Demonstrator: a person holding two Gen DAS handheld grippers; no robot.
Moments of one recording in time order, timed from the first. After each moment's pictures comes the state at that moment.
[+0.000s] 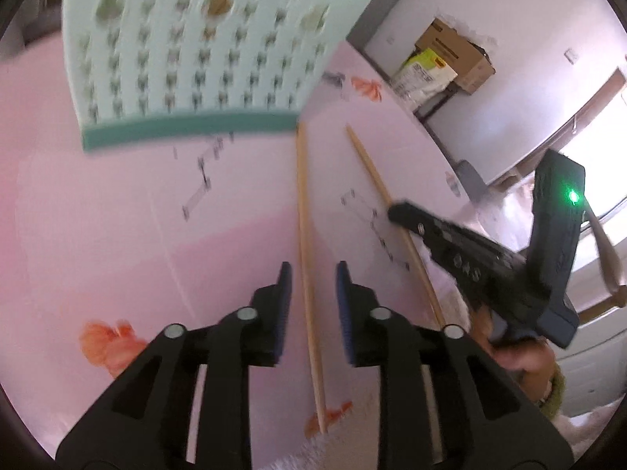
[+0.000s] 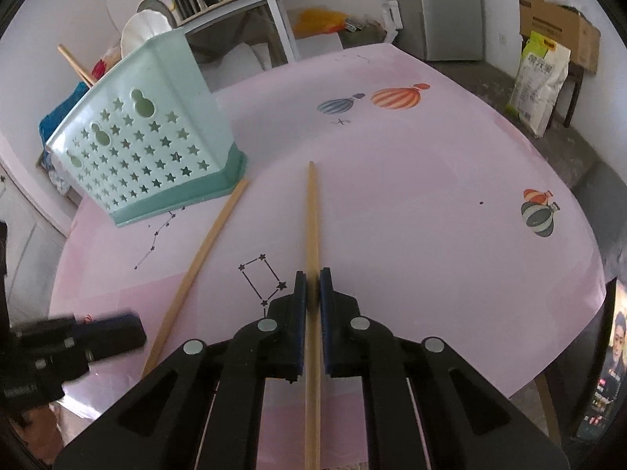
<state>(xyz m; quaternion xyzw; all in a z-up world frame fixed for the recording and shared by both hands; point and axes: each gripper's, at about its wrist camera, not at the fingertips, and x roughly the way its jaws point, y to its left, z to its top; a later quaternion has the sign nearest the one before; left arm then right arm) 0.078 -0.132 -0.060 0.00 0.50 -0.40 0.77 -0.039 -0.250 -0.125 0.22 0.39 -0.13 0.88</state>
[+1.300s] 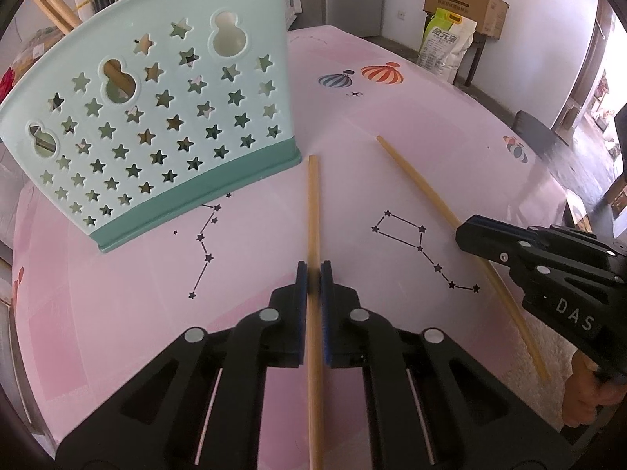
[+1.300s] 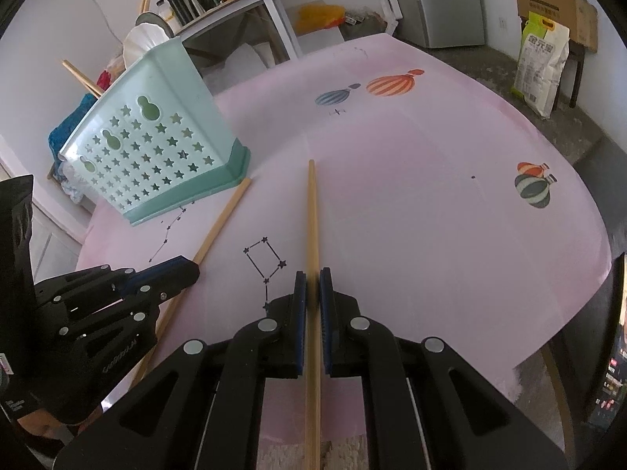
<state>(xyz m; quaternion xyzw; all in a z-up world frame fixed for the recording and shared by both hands) 0.070 -0.189 -0.068 0.19 0.43 -0.34 0.81 -0.062 -0.246 -0.124 0.25 0.39 -0.11 0.88</state>
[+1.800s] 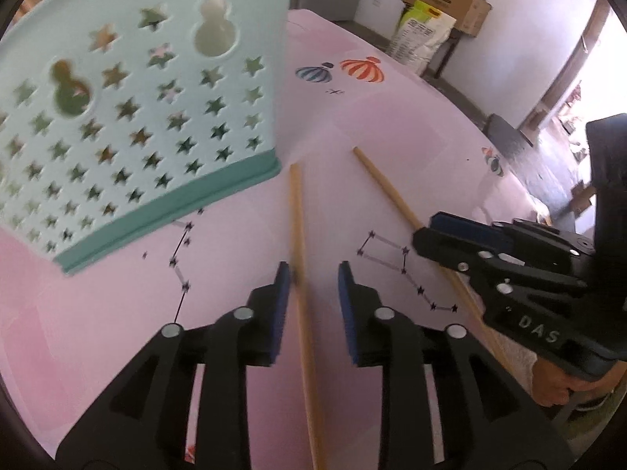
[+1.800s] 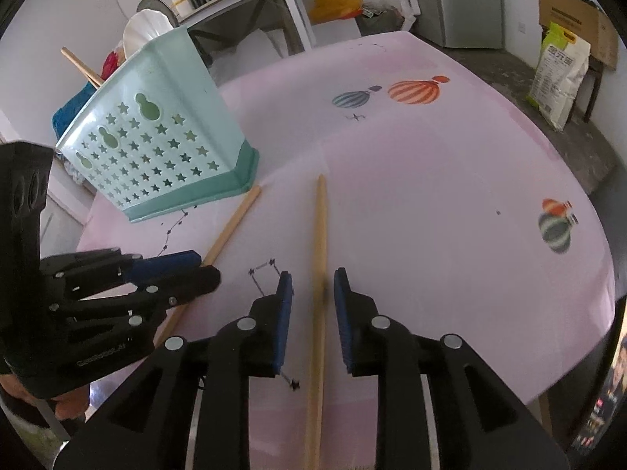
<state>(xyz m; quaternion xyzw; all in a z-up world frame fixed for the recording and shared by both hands) 0.103 -0.200 -0.062 0.15 0.49 -0.40 0.76 -0.031 -0.254 -0.118 0.22 0.42 -0.09 0.88</state>
